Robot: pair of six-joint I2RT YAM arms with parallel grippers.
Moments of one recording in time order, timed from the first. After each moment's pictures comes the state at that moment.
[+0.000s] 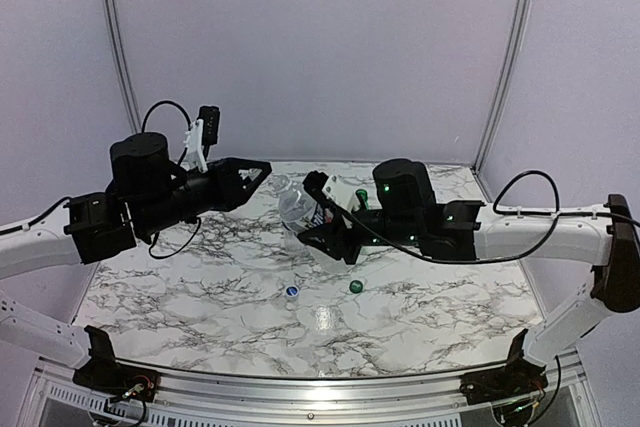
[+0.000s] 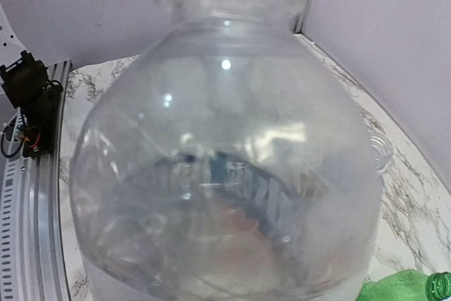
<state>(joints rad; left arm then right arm) -0.99 1.13 0.97 0.04 -0.16 -0.56 1.00 1.47 1.05 0.03 -0.19 -0.13</state>
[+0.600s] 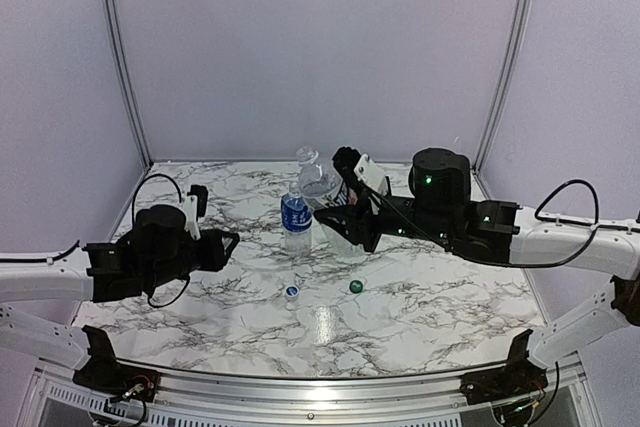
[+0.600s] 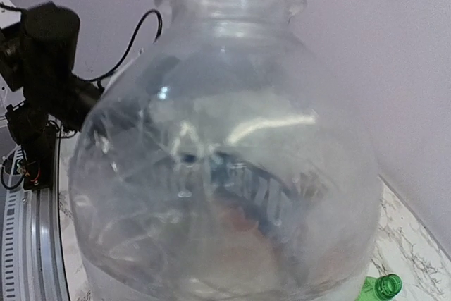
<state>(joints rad) -0.92 1.06 0.59 0.04 -0.32 -0.60 1.01 1.30 0.99 0.07 -0.09 -0.13</state>
